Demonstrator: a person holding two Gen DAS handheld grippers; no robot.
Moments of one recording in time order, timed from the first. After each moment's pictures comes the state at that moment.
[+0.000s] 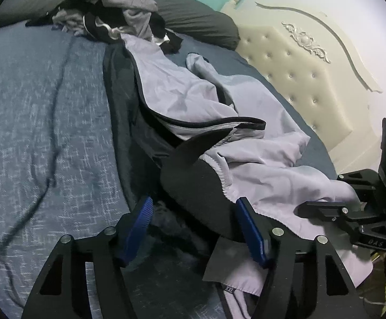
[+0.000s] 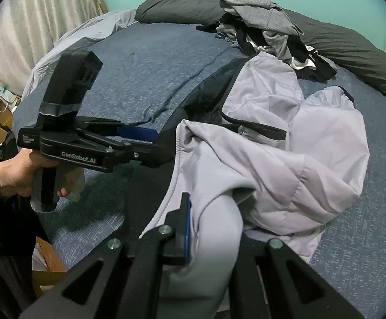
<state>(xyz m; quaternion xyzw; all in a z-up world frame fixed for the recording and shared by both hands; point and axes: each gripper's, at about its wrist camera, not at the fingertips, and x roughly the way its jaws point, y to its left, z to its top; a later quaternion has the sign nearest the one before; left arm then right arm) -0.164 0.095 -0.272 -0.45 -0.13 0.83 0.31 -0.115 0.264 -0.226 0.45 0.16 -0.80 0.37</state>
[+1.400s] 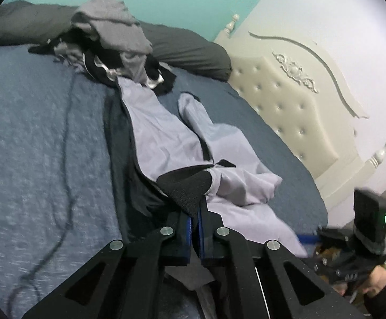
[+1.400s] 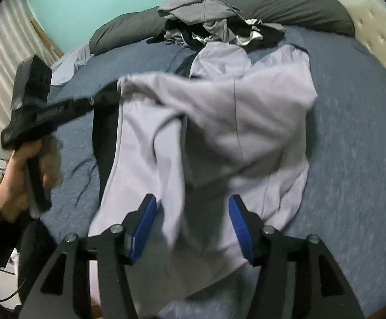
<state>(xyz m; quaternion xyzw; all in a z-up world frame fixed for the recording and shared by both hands) -0.175 0.070 -0.191 -0.39 -0.16 0.86 0.30 -0.095 0.319 -0.210 0.50 0.01 -0.82 0.29</state>
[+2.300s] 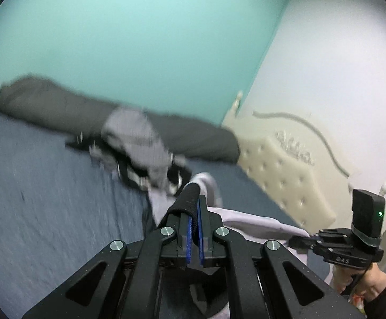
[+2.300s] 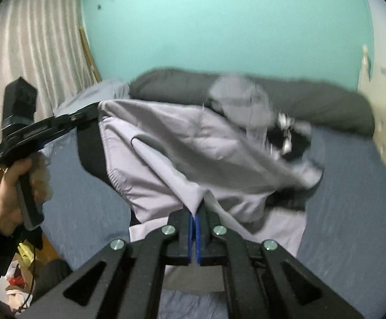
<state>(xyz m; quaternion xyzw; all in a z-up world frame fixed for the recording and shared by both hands) -0.128 -0.034 0.038 -0.20 -0.16 0.94 0.23 -0.126 0.242 0.006 0.33 0.07 -0.87 0.35</state>
